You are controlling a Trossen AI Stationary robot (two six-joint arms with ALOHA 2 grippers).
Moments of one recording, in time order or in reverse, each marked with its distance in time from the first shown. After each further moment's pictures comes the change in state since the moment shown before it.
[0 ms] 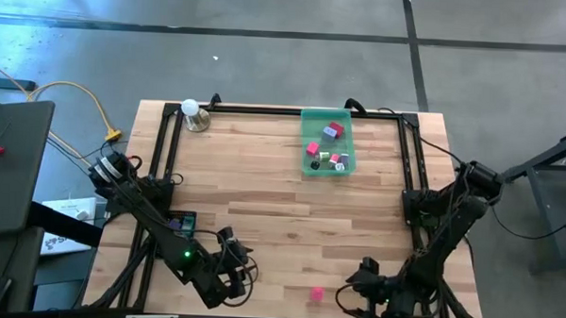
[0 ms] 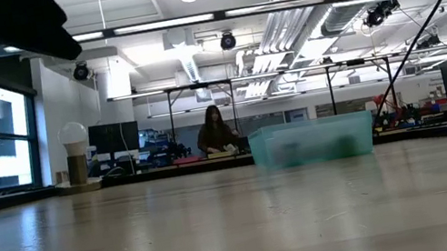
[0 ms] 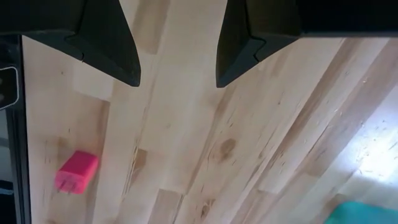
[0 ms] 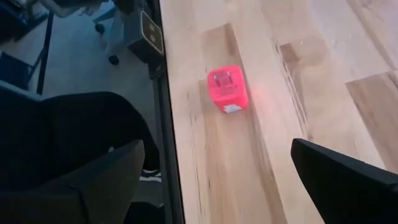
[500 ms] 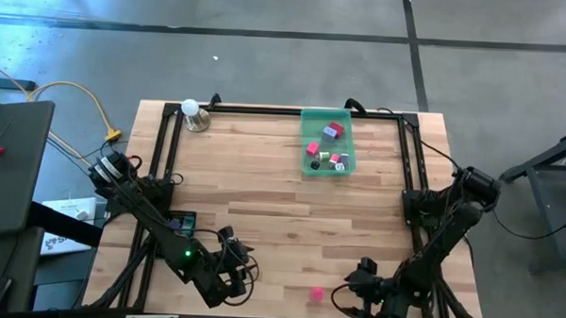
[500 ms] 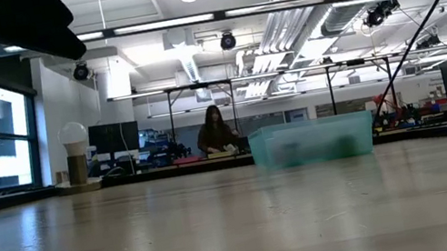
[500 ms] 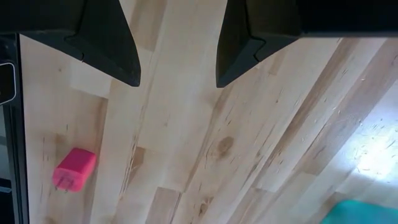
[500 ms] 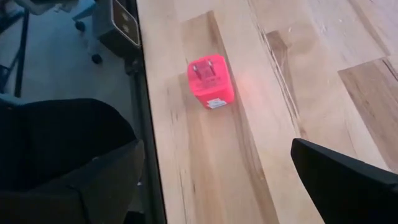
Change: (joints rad) left arm 0.002 0.000 0.000 0.000 0.000 0.005; right arm -0.001 0.060 0.000 -0.001 0.007 0.047
